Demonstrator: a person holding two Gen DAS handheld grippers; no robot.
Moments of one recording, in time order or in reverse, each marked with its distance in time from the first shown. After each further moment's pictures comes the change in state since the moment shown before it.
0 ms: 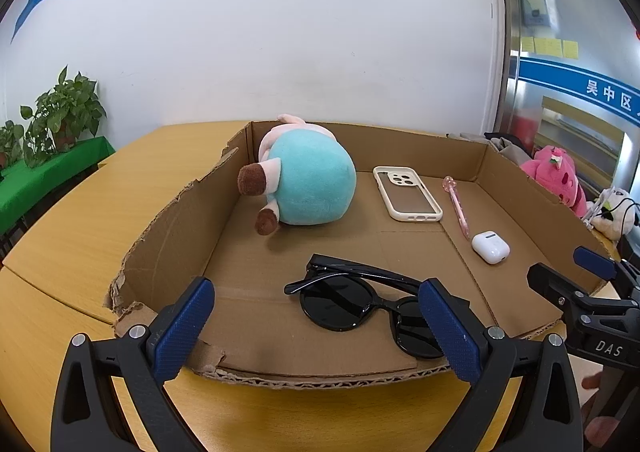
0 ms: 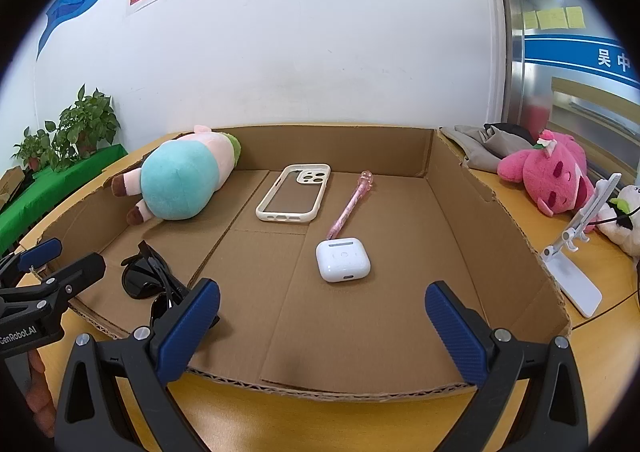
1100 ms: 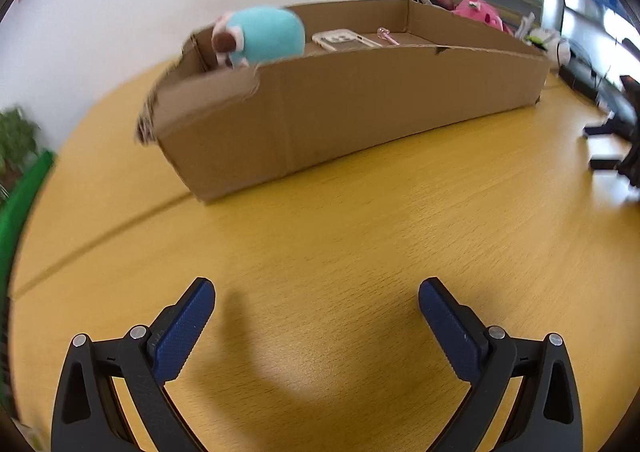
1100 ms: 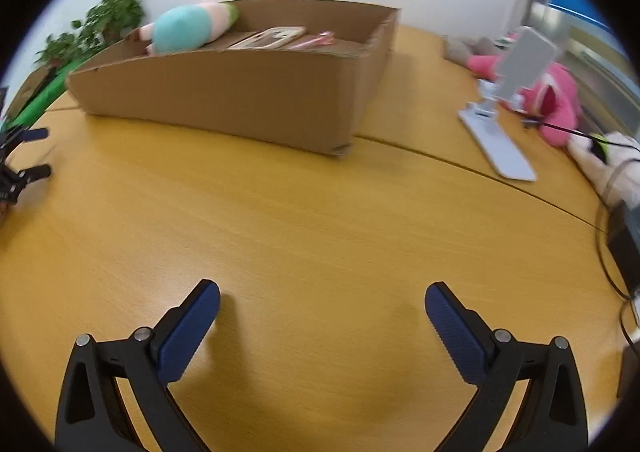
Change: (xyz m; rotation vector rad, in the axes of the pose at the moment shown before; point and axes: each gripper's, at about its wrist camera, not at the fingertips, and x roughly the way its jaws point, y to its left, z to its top) left arm -0.041 0.067 -0.079 0.291 0.409 -0.249; right arm -0.063 -0.114 -0.086 -0.172 0.397 0.147
